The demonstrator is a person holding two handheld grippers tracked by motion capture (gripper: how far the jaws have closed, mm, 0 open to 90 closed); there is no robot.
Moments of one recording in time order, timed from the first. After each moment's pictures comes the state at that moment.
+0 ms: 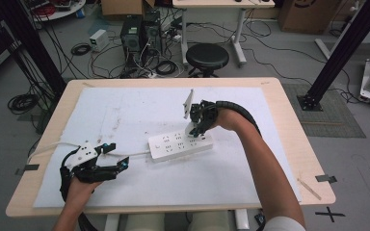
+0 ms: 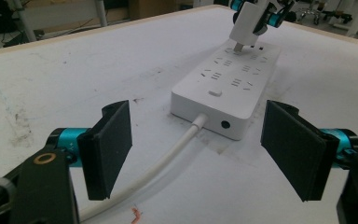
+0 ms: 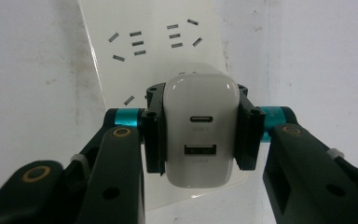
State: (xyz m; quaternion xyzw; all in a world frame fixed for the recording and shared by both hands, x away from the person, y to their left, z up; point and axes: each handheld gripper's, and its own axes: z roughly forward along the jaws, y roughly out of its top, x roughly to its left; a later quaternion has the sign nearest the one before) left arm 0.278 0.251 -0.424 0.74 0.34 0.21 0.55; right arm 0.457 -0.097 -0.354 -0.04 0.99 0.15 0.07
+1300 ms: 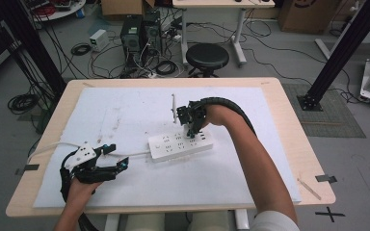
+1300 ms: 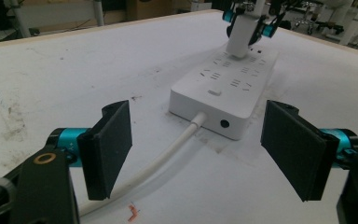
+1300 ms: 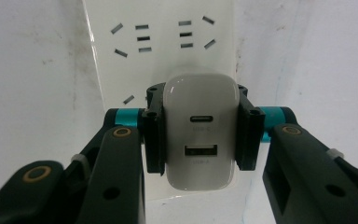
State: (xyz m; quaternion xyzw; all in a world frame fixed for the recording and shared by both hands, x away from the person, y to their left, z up) left arm 0.279 0.256 -0.431 0.73 0.34 0.20 0.56; right arm 0.458 -0.056 -0.356 -0.10 0.99 0.03 0.06
